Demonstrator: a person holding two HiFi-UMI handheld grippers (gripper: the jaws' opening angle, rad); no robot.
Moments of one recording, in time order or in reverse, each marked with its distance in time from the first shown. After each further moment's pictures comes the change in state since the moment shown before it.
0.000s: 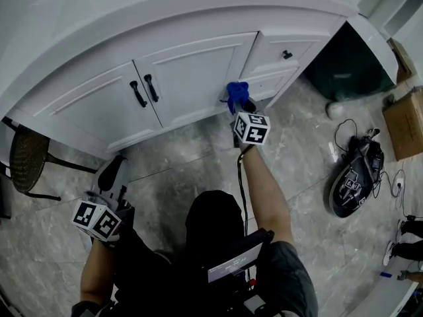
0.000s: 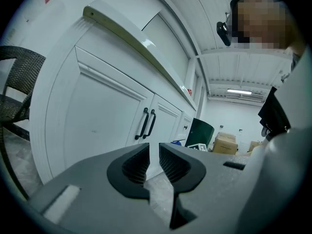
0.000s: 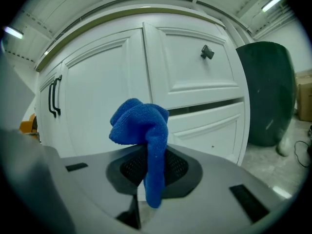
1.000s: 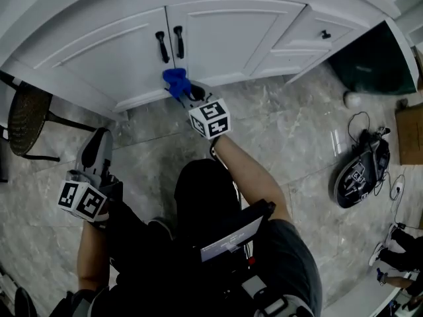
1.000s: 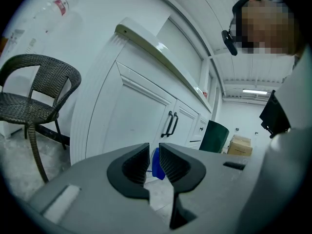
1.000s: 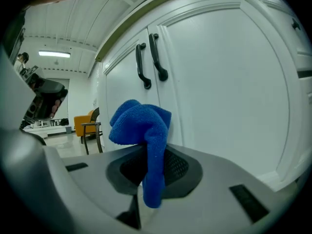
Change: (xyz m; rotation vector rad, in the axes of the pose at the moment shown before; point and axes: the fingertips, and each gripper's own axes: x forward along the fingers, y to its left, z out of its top) left arm -0.060 0.070 0.000 -0.052 -0.030 0.175; right arm 0.003 0.290 -0.065 -0.152 0.015 0.610
